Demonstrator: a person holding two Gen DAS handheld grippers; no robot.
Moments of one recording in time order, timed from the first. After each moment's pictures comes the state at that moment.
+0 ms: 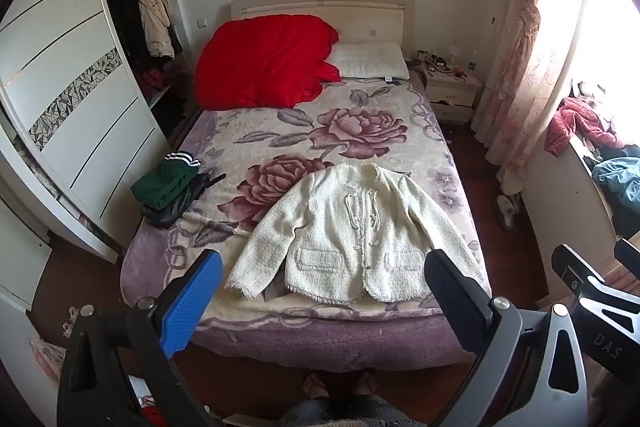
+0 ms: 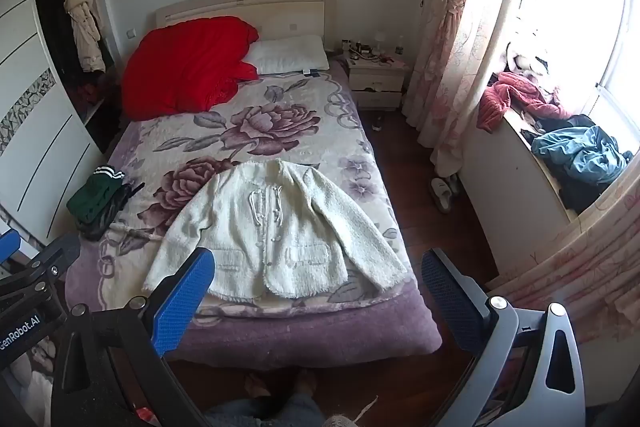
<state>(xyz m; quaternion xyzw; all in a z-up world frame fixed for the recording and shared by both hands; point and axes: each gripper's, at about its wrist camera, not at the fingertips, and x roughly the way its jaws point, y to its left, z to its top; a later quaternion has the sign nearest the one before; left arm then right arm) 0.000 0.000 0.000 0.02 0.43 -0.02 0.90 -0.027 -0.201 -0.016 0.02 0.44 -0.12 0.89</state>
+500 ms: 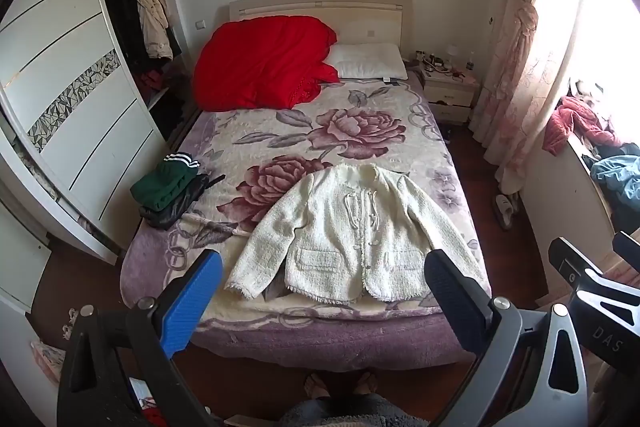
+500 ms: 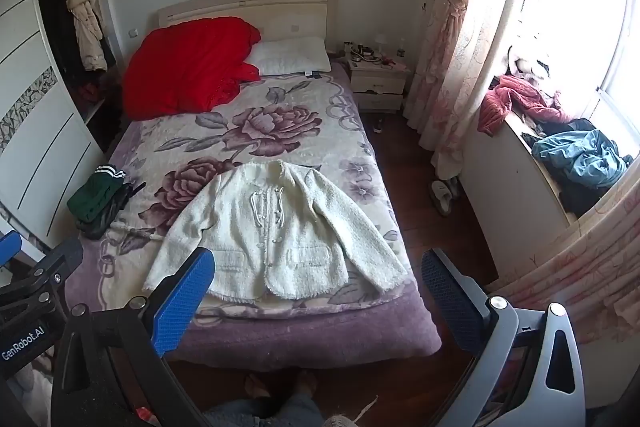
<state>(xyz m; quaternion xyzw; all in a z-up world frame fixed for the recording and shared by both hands) 0.002 -0.005 0.008 0.02 0.43 -0.01 0.90 -0.028 -0.197 -0.016 0.02 0.43 -0.12 0.89</state>
